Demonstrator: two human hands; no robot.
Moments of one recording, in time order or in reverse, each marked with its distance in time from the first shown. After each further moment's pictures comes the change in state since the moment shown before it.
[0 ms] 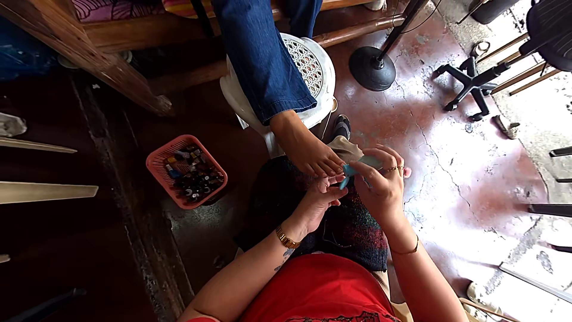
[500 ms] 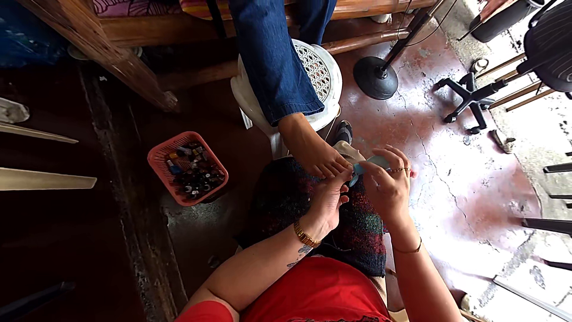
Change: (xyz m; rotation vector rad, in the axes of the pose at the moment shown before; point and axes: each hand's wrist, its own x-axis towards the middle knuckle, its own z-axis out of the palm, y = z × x) left_hand 0.009 0.023 0.045 -0.239 0.456 -0.157; right_hand 0.003 0.017 0.000 -0.086 -0.006 -0.006
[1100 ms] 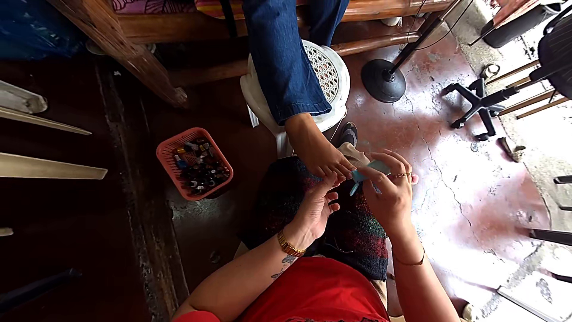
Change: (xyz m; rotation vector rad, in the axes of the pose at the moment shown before) left_hand -0.009 0.005 -0.040 -0.041 -0.053 -0.022; right_hand 0.005 -0.022 -0.003 0.068 -0.041 0.007
